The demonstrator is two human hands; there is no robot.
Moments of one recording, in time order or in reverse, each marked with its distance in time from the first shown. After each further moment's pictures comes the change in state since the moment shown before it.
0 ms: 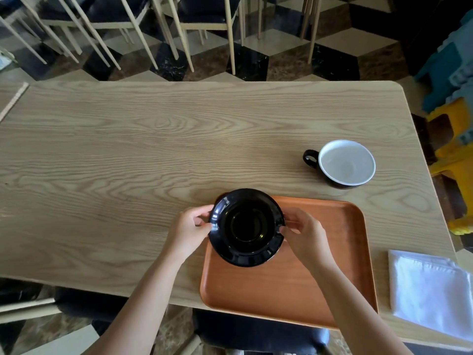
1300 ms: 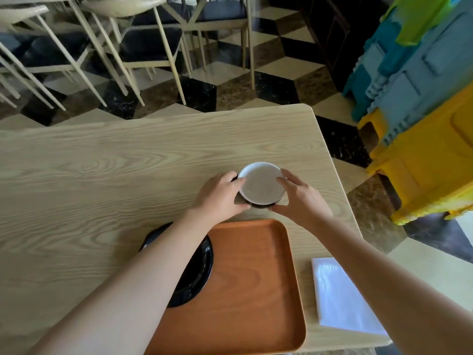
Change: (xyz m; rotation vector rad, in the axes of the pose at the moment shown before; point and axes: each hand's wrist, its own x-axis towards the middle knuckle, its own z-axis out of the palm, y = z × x) left_hand 0.072 0.167 0.129 0.744 -0.037 0.831; right_hand 0.078 0.012 -0.155 -0.750 0.092 -0.299
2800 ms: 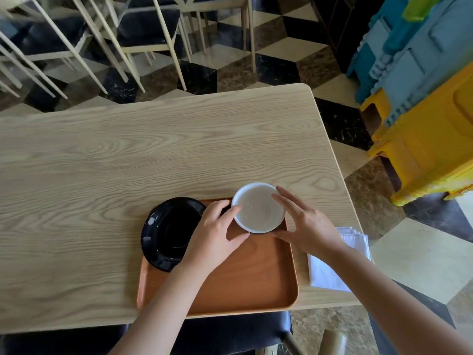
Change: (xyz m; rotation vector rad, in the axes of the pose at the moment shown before) left_hand -0.123 0.039 0.029 -0.231 0.197 -0.091; right_hand -0.098 0.001 0.021 0.173 0.021 -0.126
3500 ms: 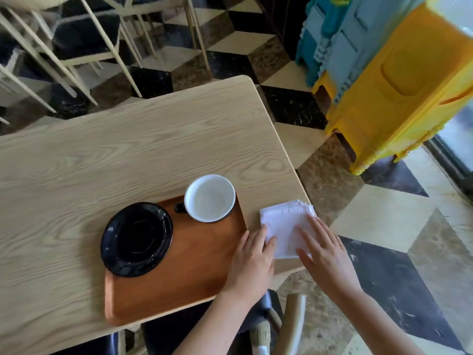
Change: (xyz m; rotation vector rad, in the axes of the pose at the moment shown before) left_hand -0.046 0.122 0.072 0.134 -0.373 0.236; right_hand -0.150 0.047 0.005 -0.284 0.112 0.345
